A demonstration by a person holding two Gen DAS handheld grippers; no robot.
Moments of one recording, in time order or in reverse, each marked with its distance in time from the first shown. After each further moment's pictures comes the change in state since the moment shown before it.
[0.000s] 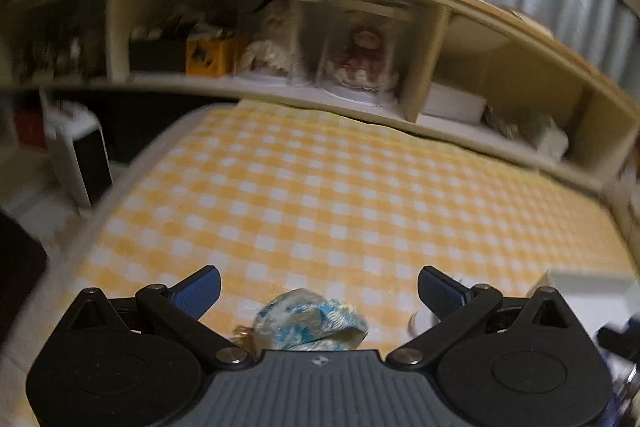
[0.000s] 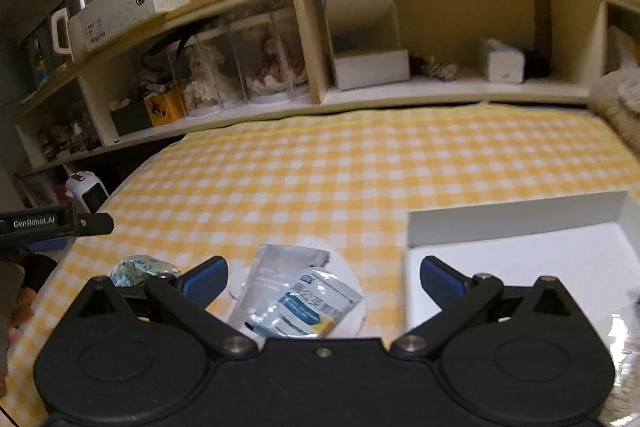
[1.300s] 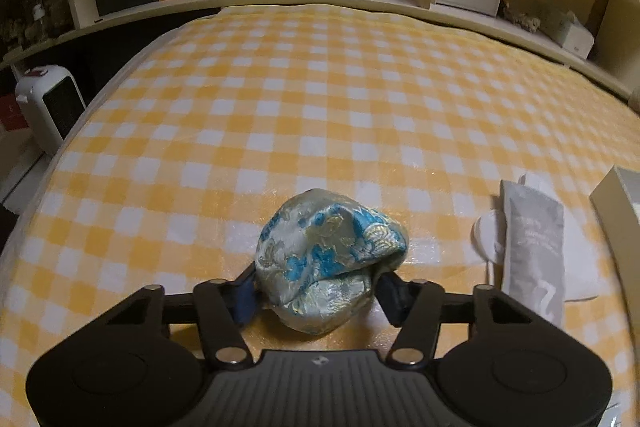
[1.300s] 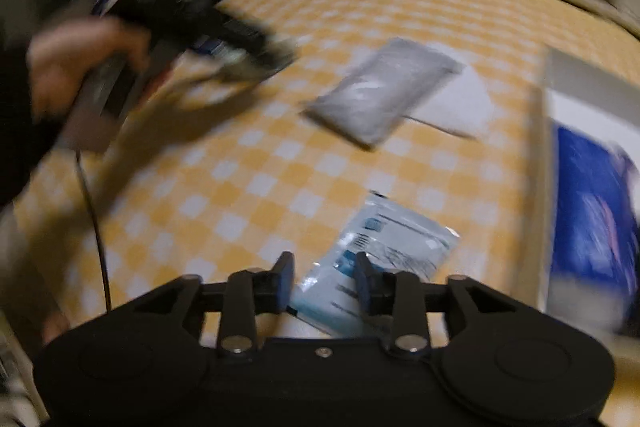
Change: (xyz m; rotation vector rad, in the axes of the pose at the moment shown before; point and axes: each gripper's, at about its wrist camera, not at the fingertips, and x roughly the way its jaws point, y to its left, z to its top) left arm 0.076 0.008 -0.043 0.150 0.229 0.052; right arm -0.025 0.038 -0.111 -0.205 0.383 0.194
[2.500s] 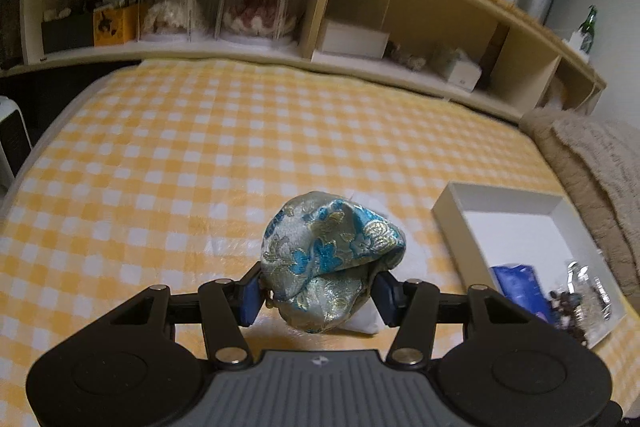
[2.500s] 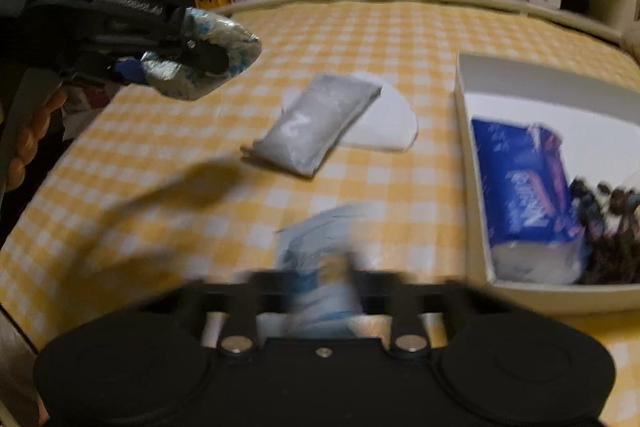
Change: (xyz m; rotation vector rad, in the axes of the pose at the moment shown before) left arm -0.107 -0.060 -0.022 0.031 -0.127 -0.249; right arm -0.016 -0.002 -0.004 0.114 -0.128 -0.129
